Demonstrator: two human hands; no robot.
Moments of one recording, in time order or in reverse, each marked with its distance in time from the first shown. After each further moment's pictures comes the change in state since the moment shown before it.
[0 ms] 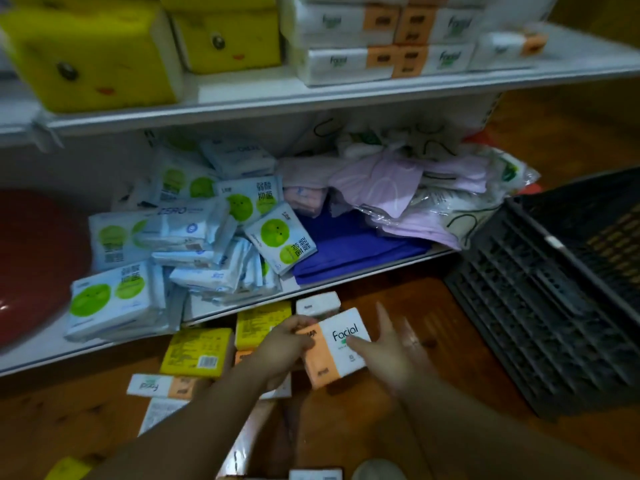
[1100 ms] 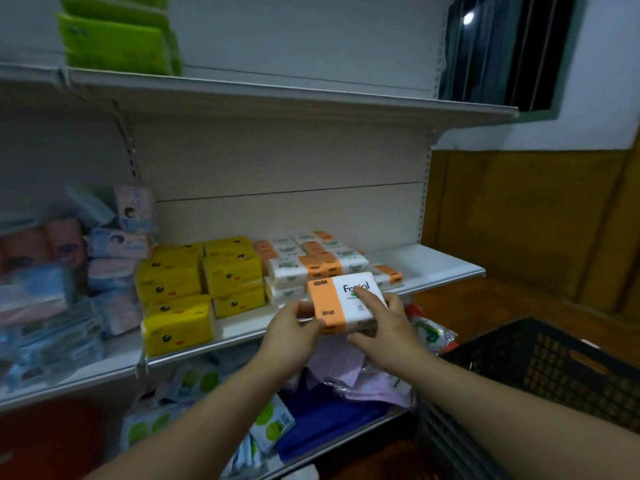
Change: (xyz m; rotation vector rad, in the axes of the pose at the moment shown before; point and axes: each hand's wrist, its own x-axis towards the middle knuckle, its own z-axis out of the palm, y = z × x) left_hand -0.233 0.266 0.073 0.314 0.219 0.897; right_hand -0.193 -0.284 -0.106 -0.572 0.337 -0.873
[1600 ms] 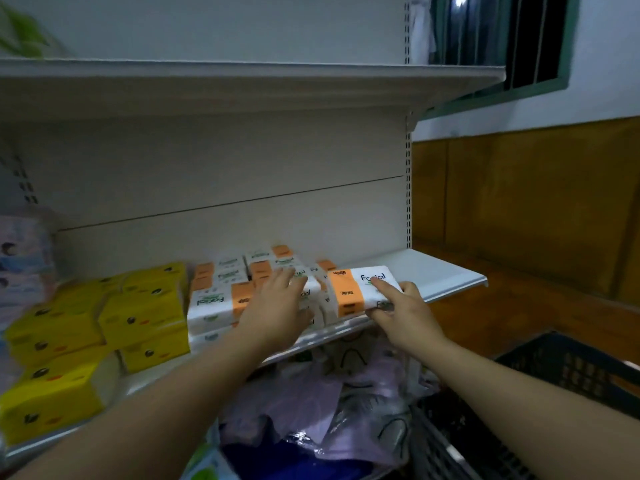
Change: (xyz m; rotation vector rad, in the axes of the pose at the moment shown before) left_hand 0.151 0.017 0.110 1.136 -0.061 0.340; right_hand 0.136 0.162 -0.063 -0.104 0.128 0.038
